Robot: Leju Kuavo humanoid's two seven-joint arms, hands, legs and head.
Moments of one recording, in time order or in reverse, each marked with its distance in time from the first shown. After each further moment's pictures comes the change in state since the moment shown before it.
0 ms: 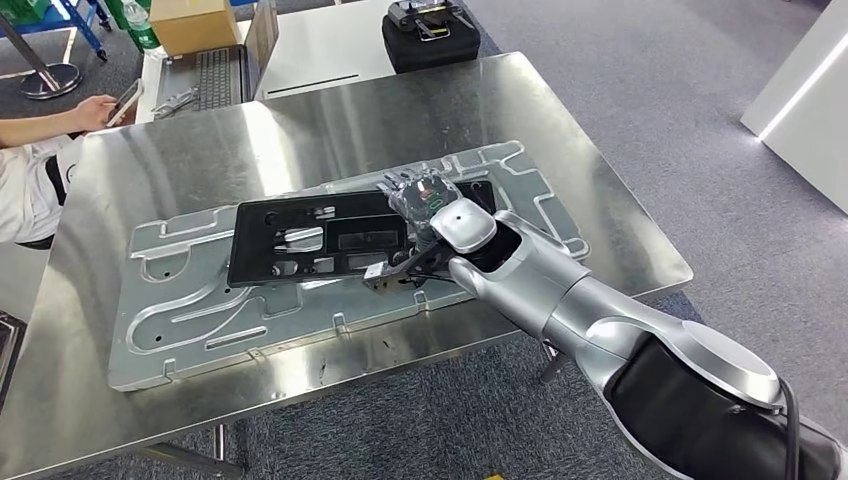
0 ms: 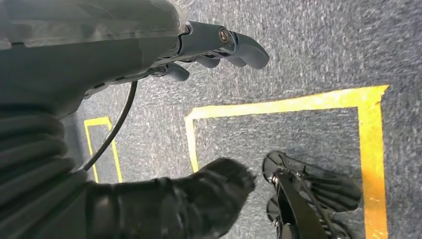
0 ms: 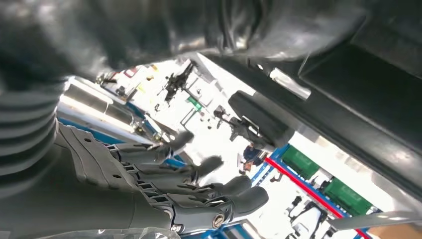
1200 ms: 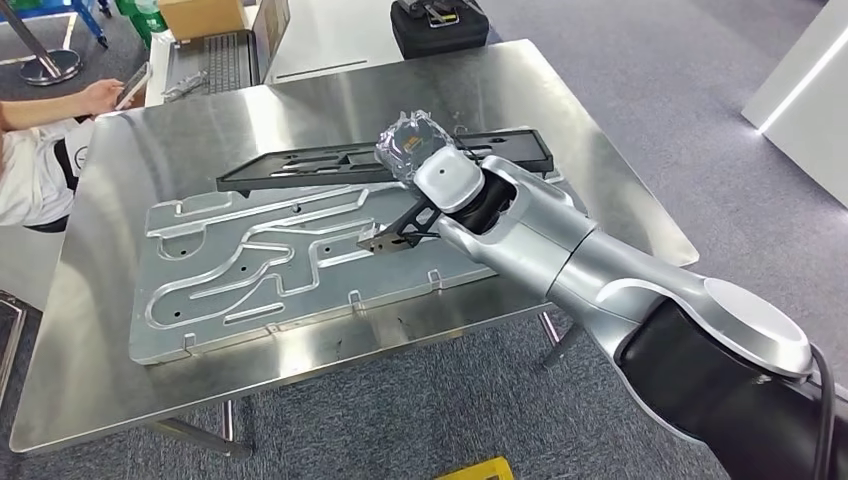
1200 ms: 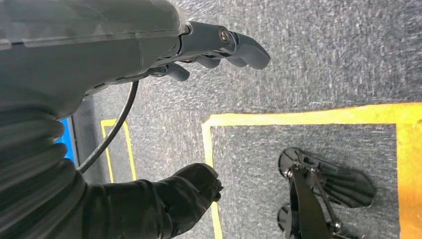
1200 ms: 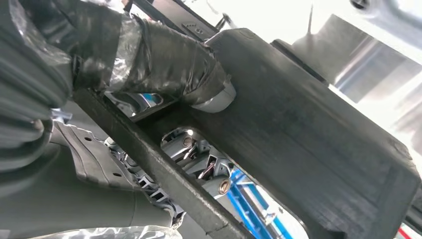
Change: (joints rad) left arm -0.005 0.001 -0.005 0.000 -0.014 0.030 0.061; right arm -0.169 0.015 0.051 -0.070 0.069 0.109 0.039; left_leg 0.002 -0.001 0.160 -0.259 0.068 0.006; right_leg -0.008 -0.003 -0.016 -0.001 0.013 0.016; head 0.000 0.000
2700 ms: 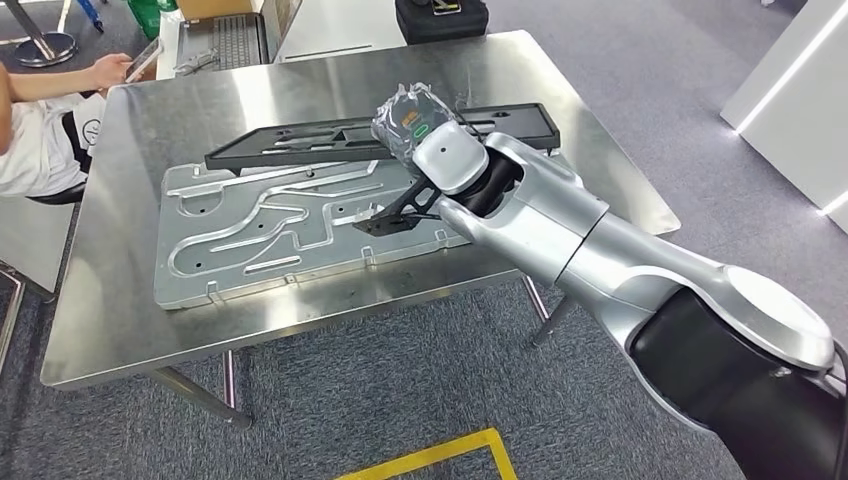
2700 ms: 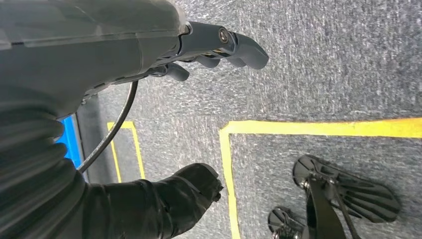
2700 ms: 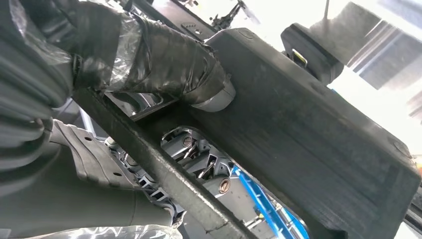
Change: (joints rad) left arm 0.007 0.004 0.000 -0.001 0.021 -0.002 0.001; right arm -0.060 -0.027 -0.006 -0.050 -0.003 0.034 0.017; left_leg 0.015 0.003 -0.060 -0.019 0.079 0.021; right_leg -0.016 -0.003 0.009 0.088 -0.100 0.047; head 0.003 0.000
